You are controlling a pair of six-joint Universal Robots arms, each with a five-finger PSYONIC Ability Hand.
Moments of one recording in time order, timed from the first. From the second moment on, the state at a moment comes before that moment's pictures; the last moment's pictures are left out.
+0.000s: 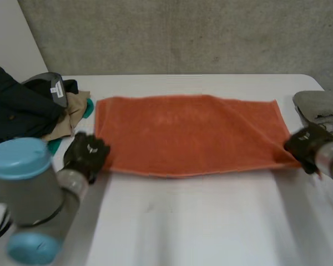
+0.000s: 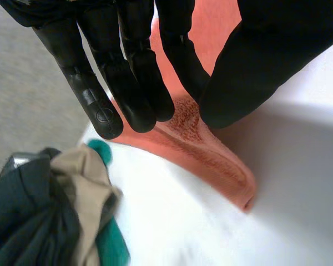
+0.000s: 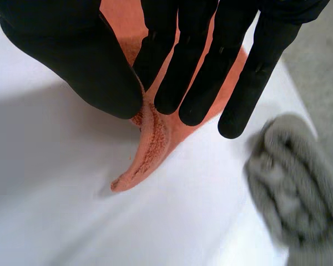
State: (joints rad) left arm 4.27 -1.89 -1.86 3.43 -1.68 3.92; right arm 1.66 -1.23 1.58 0.23 1.48 2.20; left_hand 1.15 1.20 1.19 1.20 0.98; right_hand 1.13 1.19 1.20 1.20 1.01
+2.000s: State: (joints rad) left arm 4.15 -1.96 -1.63 3.54 -1.67 3.58; right arm 1.25 -1.02 1.52 -0.15 1.39 2.31; left_hand 0.20 0.20 0.21 0.20 0.05; right_hand 1.13 1.19 1.19 1.20 0.97
